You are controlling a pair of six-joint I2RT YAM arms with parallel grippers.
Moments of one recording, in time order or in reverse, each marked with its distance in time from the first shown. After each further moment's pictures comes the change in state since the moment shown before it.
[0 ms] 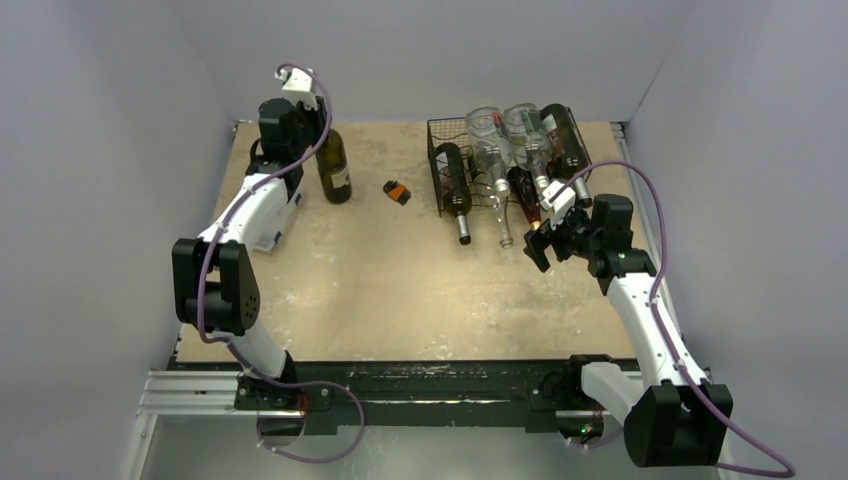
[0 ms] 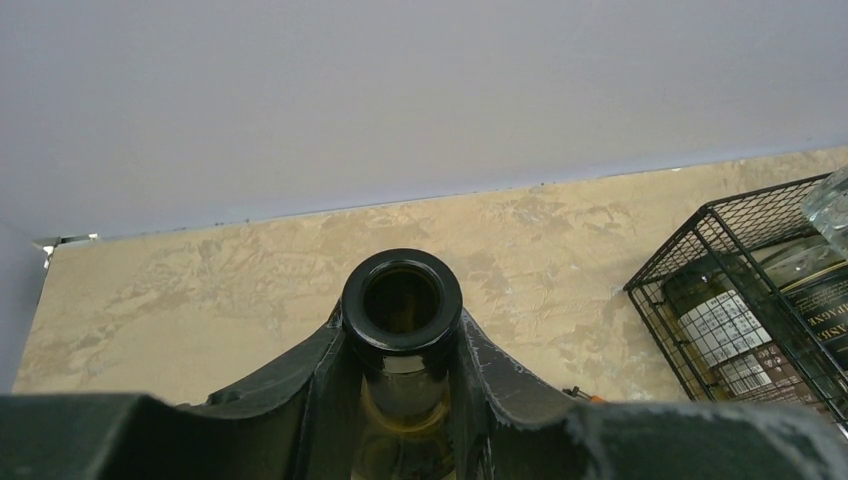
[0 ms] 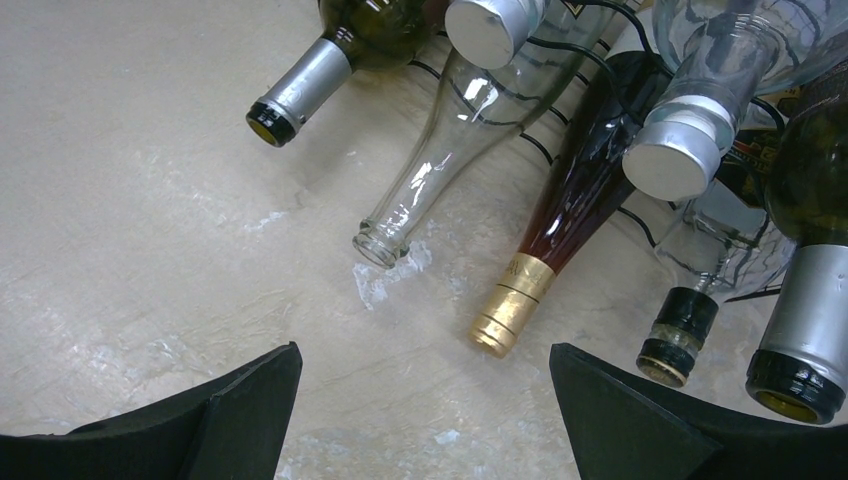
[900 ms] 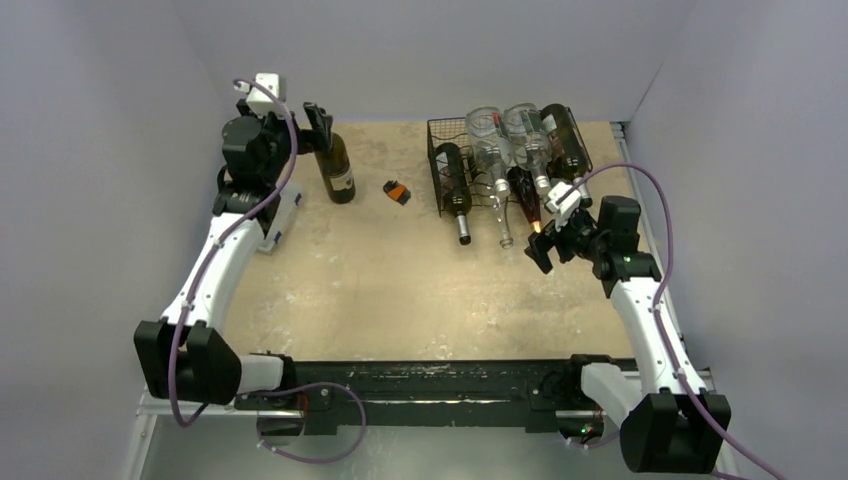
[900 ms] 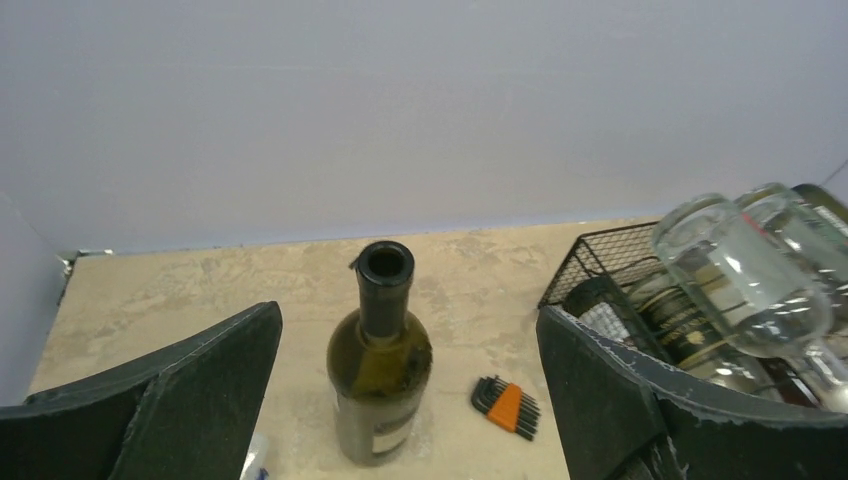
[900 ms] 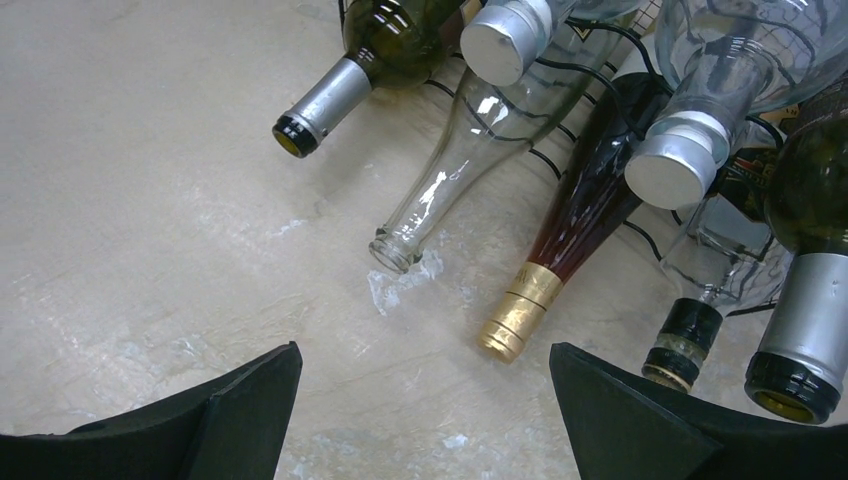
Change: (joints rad) left arm 0.001 -0.331 -0.140 -0.057 0.016 -0.078; right arm -0.038 -0.028 0.000 -0.018 -0.076 -0.011
